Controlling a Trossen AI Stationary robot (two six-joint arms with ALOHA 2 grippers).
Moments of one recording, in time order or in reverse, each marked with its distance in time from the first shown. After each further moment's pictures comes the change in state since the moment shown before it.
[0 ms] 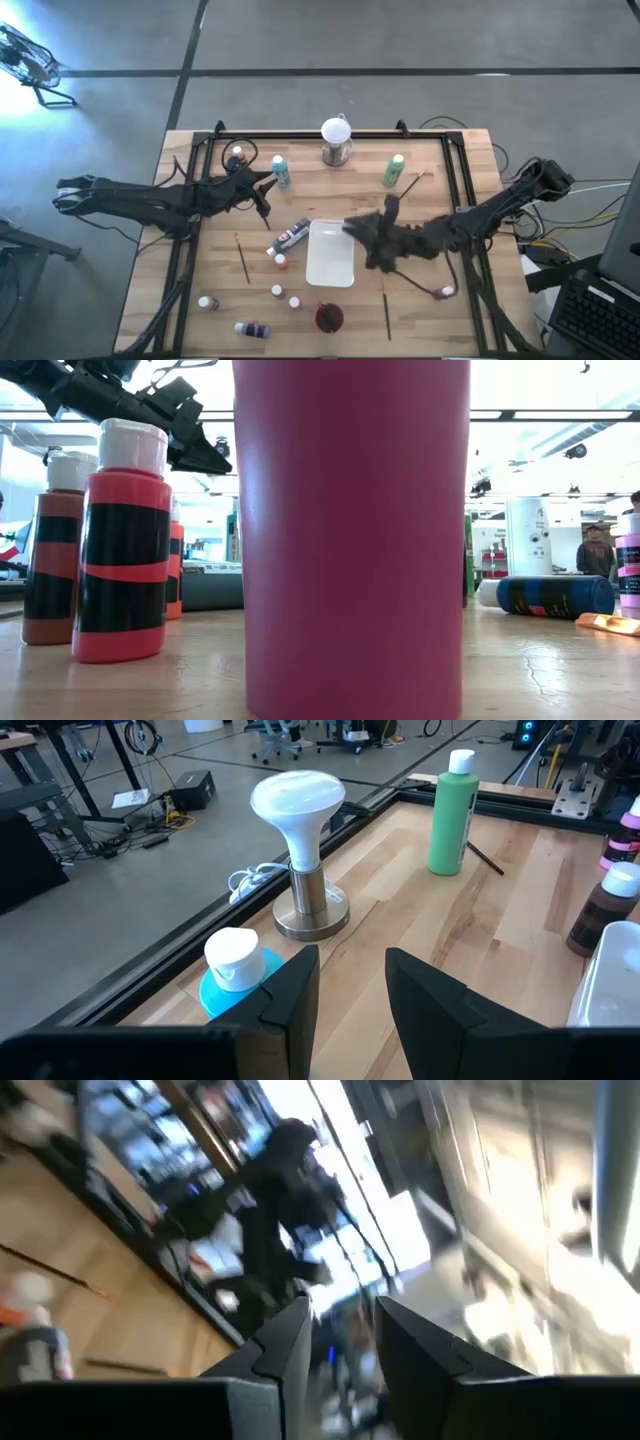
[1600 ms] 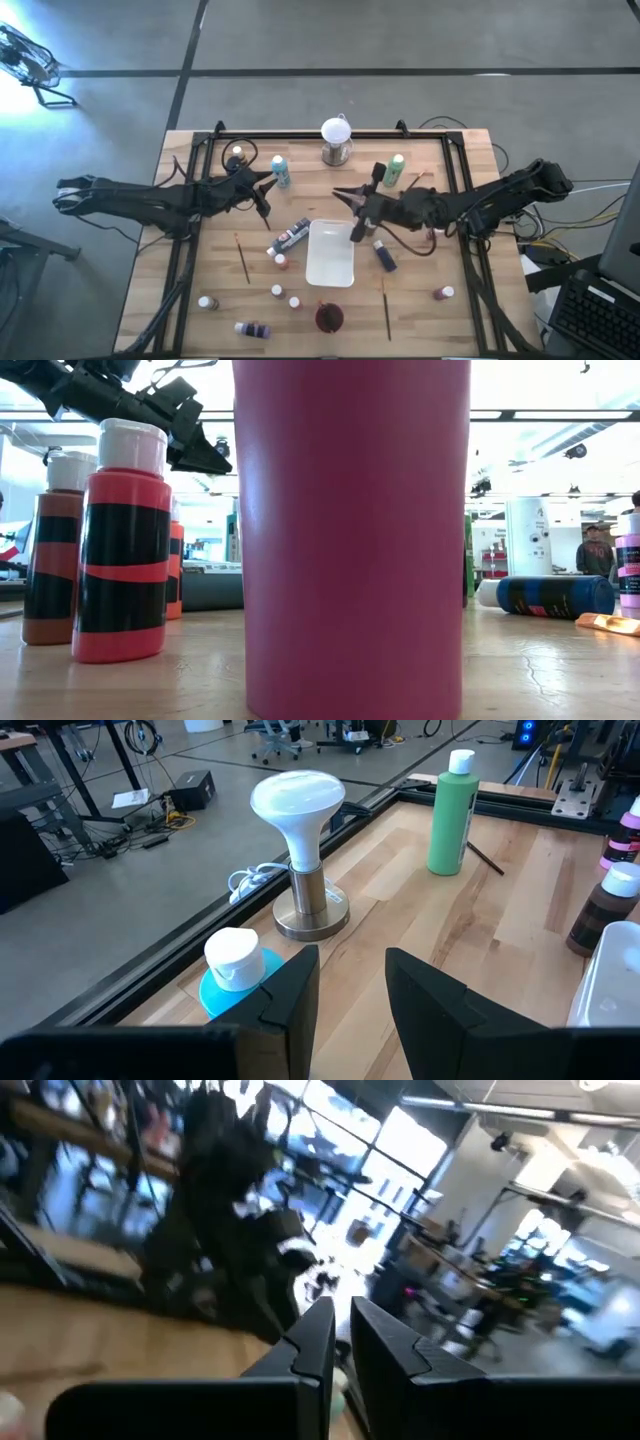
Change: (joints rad) left arm 0.000 0.000 0.000 0.001 0.000 0.000; right arm -0.255 0.020 0.003 0.009 -0.181 0.592
